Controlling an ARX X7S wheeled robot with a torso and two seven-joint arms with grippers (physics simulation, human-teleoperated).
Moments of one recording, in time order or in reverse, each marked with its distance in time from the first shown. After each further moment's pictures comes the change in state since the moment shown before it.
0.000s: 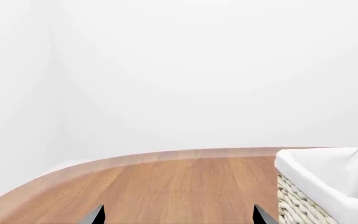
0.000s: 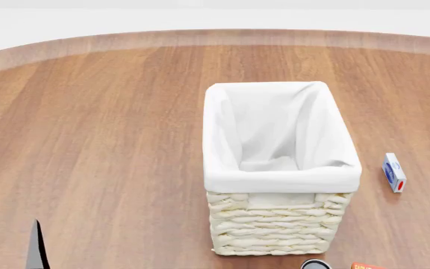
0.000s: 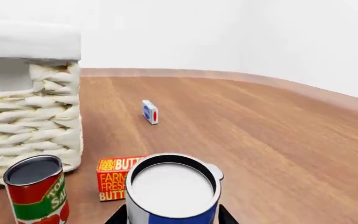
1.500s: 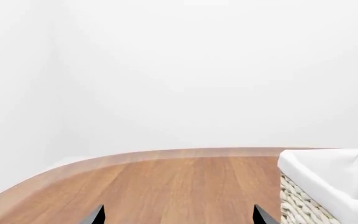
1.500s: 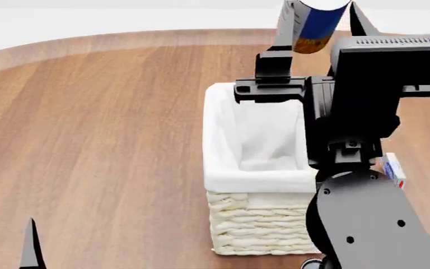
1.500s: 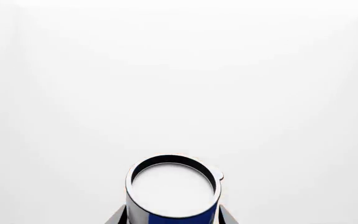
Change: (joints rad) left arm -0.006 -0.023 -0.006 -0.004 -0.041 0.005 -0.023; right arm 1.055 0.082 -0.301 -0.506 0.168 0.952 0.012
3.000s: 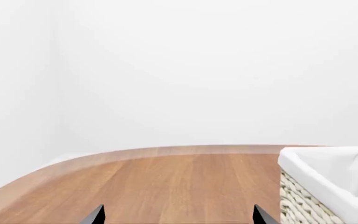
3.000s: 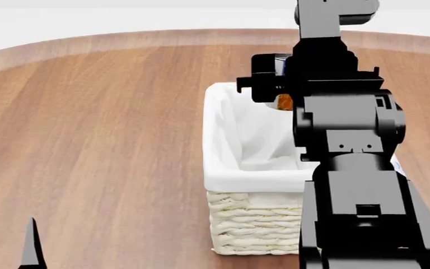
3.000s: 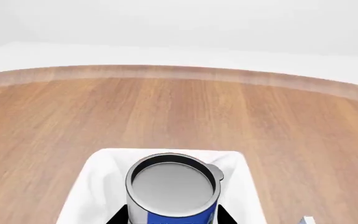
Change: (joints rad) left arm -0.014 -0.018 0.005 -0.022 -0.032 0.007 -0.013; right arm 0.750 -0.276 0.162 1.545 -0.370 0.119 -0.409
